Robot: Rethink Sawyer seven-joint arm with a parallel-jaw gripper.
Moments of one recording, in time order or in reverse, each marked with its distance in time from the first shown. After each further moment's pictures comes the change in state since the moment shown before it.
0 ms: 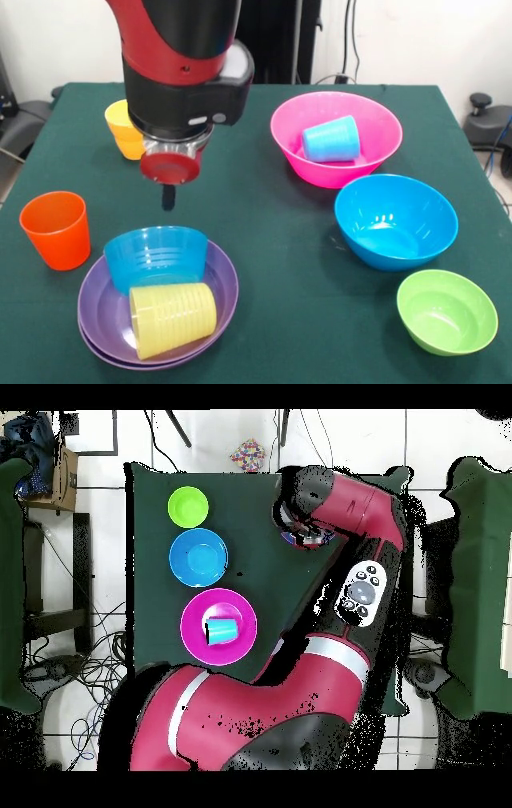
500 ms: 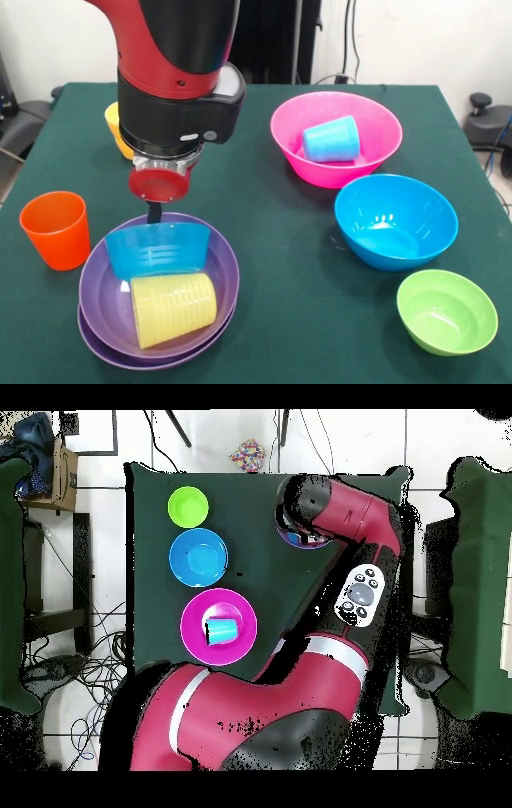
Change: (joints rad) arm 0.000 0.012 0.002 0.035 0.000 -0.162 0.000
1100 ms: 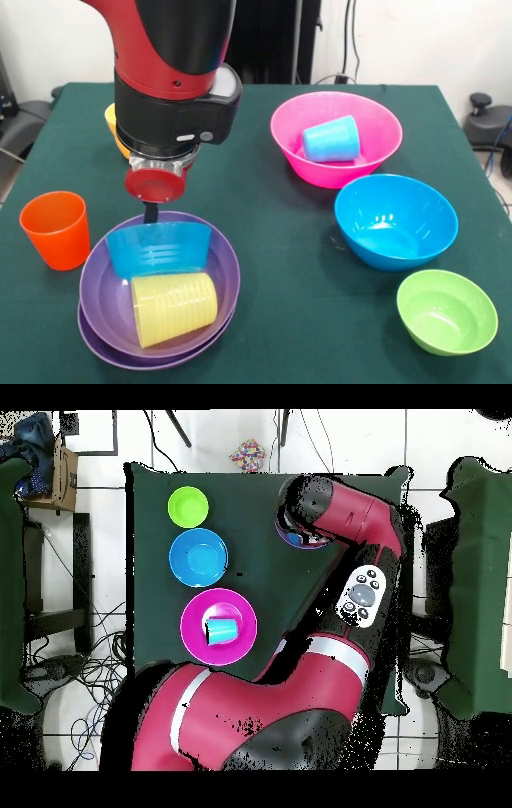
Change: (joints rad) arm -0.003 -0.001 0.000 0.008 0.000 -0.019 0.000
